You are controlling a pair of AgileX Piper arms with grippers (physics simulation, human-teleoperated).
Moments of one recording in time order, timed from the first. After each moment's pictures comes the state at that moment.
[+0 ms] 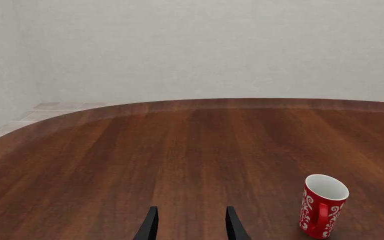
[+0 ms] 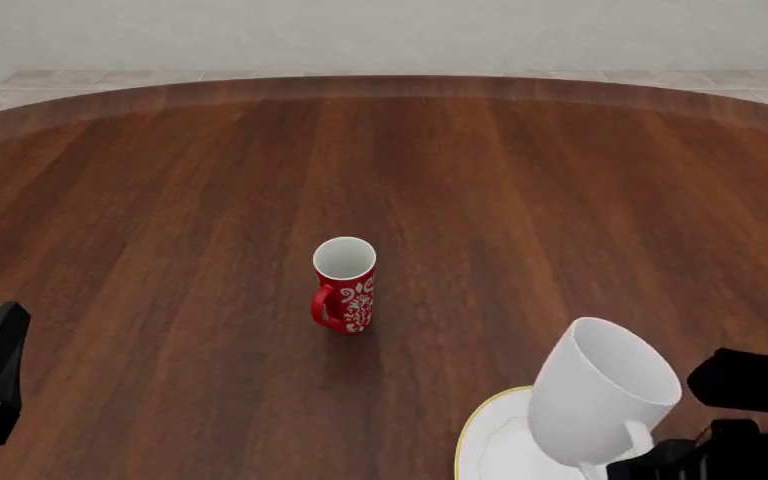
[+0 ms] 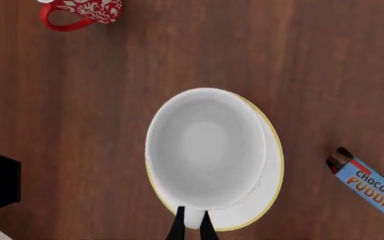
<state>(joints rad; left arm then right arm) 0.01 0.01 0.00 0.00 0.00 0.79 0.62 -0.39 0.85 0.74</state>
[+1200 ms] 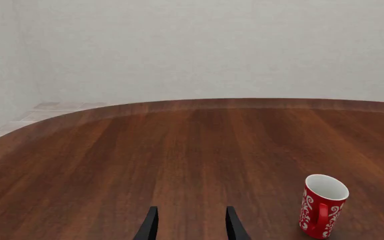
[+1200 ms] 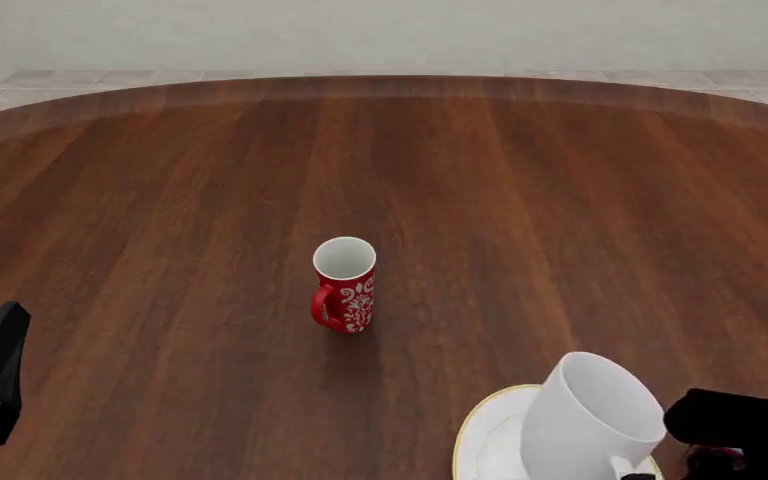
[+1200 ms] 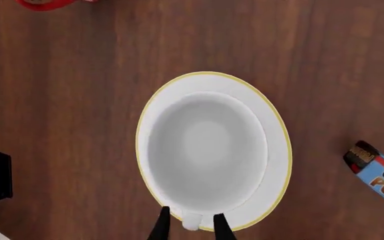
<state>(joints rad) 0.01 0.01 0.00 0.00 0.00 0.86 0.64 -0.27 0.74 0.82</state>
